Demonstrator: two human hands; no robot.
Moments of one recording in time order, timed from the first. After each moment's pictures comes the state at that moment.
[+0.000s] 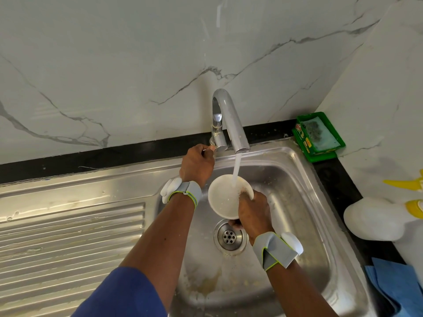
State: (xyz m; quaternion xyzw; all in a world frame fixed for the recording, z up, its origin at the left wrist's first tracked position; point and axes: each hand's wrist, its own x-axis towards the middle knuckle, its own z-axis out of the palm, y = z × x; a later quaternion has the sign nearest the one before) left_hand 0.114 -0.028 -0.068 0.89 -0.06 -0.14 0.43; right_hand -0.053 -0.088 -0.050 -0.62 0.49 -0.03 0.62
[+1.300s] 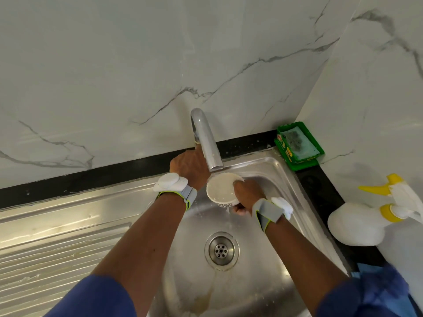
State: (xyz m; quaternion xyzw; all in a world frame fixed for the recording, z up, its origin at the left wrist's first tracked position) left_hand 0.103 -0.053 0.005 0.95 -0.26 -0.08 0.14; right_hand -0.003 -0.170 -0.059 -0.62 0.48 0.07 0.62
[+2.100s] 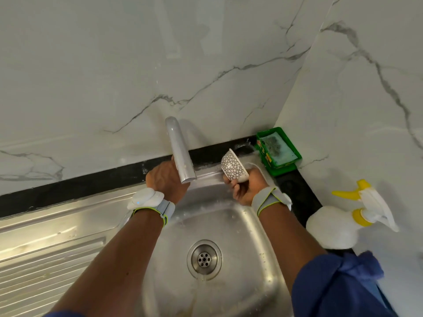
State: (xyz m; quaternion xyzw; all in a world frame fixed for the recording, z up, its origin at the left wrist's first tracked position) left_hand 0.097 -0.053 -0.011 0.96 -0.22 -0.06 0.19; right_hand 0.004 -0.249 -0.059 -0.28 0.46 0.05 0.84
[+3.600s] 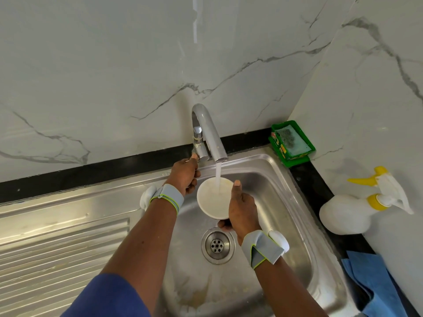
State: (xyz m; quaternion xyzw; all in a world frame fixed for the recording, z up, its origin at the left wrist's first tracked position) left_hand 0.114 -0.033 -0.037 0.76 0.08 -0.37 0.53; right_hand -0.047 -0.098 -0.041 -0.58 0.51 -0.06 0.64
